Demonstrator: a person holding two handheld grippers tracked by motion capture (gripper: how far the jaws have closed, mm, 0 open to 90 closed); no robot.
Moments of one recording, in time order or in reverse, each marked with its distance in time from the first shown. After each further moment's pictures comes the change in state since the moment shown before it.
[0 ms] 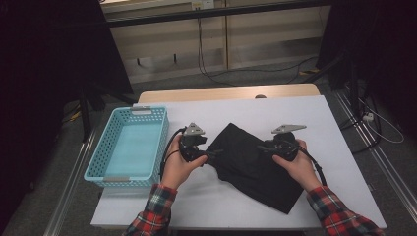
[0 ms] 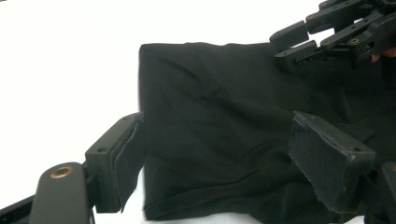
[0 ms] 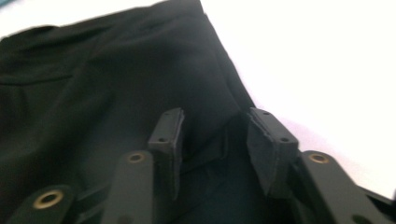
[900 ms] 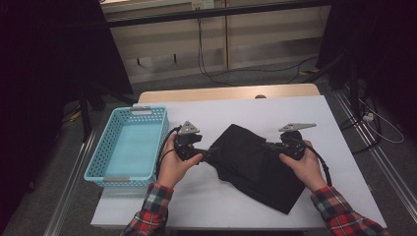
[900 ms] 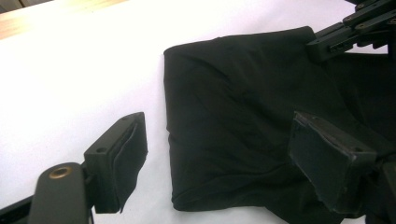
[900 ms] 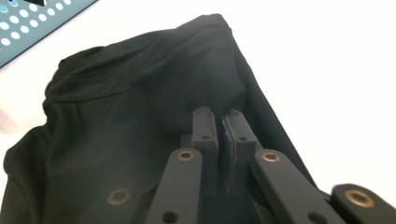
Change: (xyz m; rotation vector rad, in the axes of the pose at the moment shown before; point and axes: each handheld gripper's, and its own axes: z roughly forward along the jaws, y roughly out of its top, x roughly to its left) left arm 0.007 0.000 -0.007 -0.023 0.022 -0.004; right arm -0.005 0.003 -0.023 -0.034 0.104 0.065
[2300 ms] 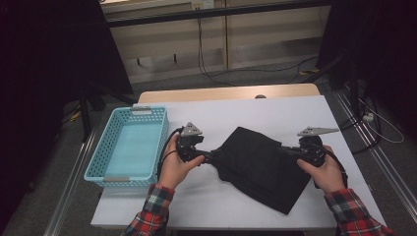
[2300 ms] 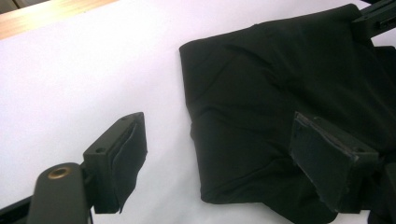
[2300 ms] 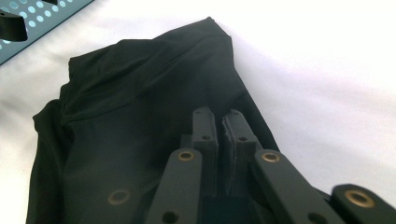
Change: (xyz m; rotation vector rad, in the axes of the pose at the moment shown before) left arm -0.005 -0.001 0.004 0.017 -0.007 0.021; right arm -0.008 -0.015 -0.048 0.000 -0.030 0.008
